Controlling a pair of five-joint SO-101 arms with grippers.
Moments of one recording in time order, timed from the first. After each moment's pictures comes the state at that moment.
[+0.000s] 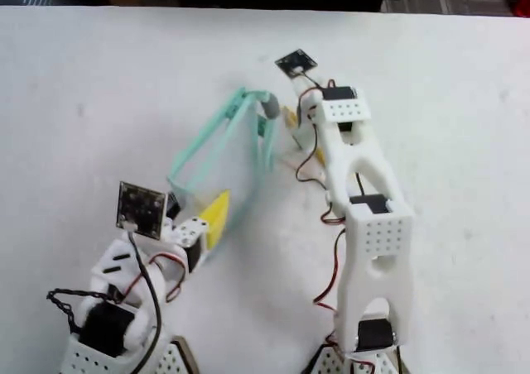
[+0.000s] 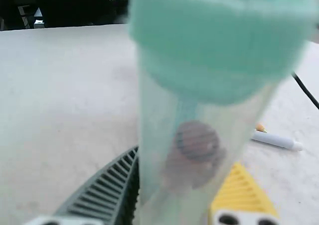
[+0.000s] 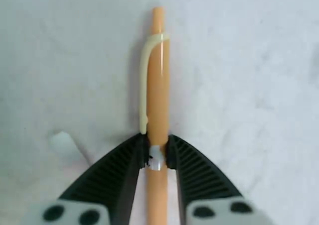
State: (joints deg) left arm 15.2 -104.6 85.0 52.9 8.9; right arm -10.7 42.7 -22.5 63.3 28.4
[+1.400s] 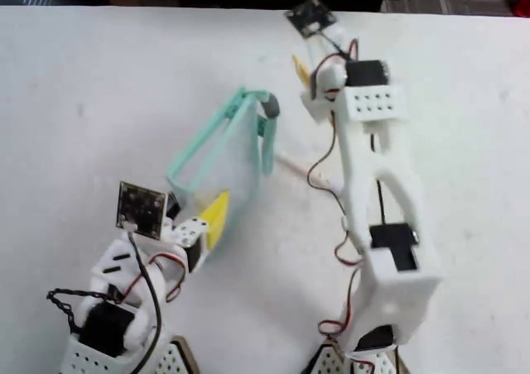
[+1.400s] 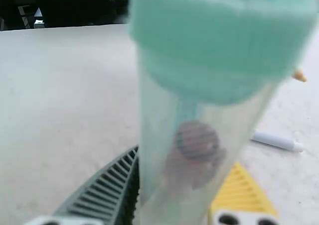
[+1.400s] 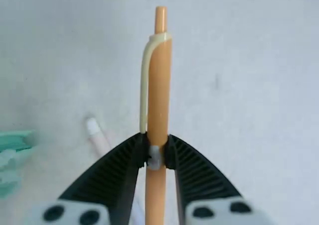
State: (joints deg) left arm 15.2 -104.6 85.0 52.9 8.9; right arm -10.2 13.3 -22.2 75.2 28.4
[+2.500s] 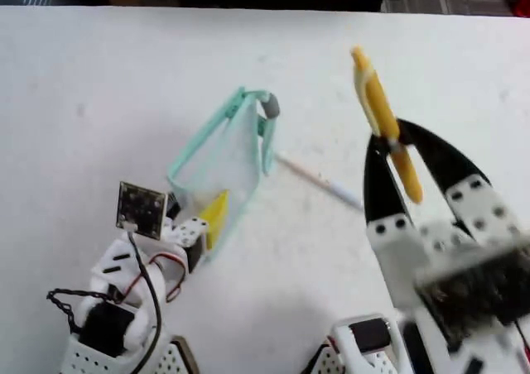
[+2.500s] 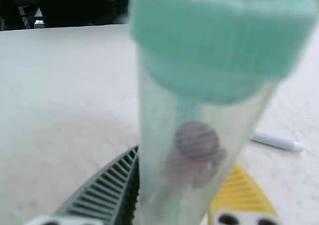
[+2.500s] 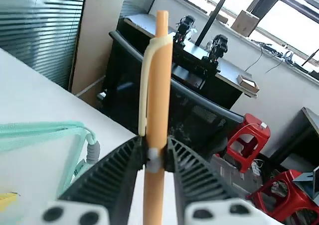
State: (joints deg) left arm 15.2 -104.6 85.1 52.9 8.9; right arm -16.1 -53.8 -22.4 88.9 24.5
